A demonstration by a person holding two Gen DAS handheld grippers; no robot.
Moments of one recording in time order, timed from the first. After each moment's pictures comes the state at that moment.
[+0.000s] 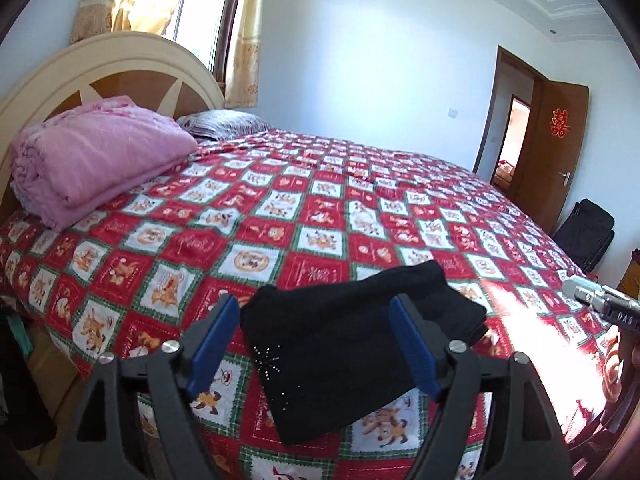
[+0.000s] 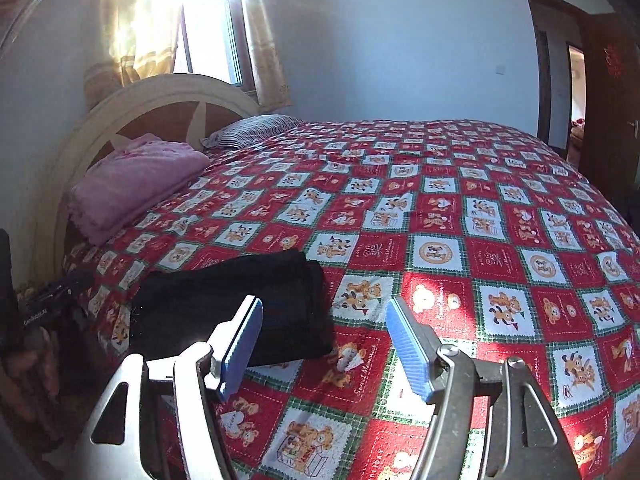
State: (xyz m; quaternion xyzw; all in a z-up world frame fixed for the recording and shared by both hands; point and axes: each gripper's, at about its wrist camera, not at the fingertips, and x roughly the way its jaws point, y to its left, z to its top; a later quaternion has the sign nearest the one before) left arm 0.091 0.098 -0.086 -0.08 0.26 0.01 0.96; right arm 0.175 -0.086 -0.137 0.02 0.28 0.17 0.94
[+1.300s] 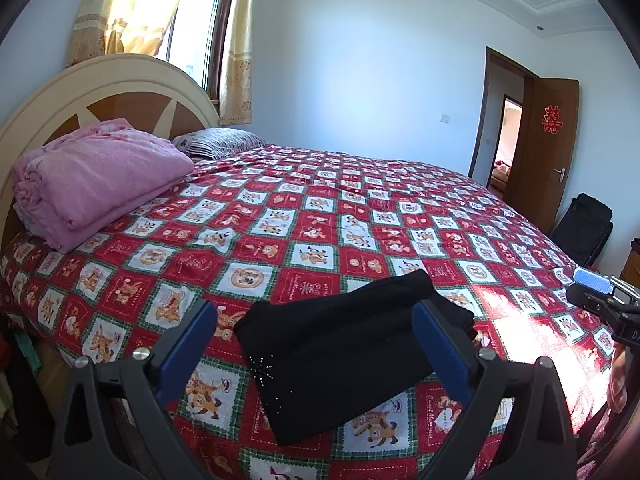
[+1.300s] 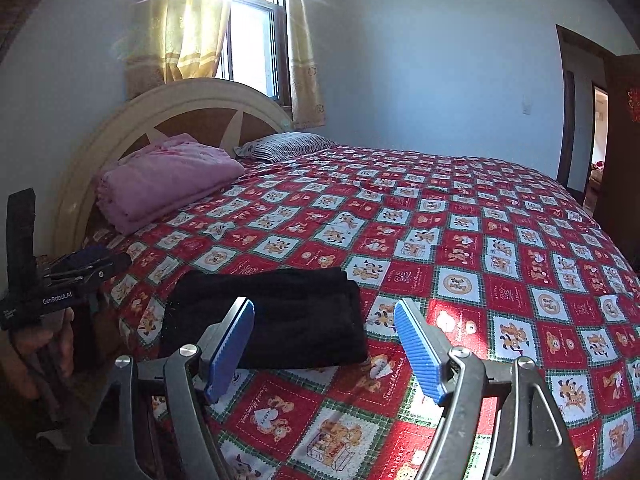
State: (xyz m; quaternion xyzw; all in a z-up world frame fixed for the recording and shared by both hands) left arm 0.080 0.086 -0.073 -0.06 0.24 0.01 0.97; right arm 0.136 -0.063 -0.117 -0.01 0.24 0.21 0.95
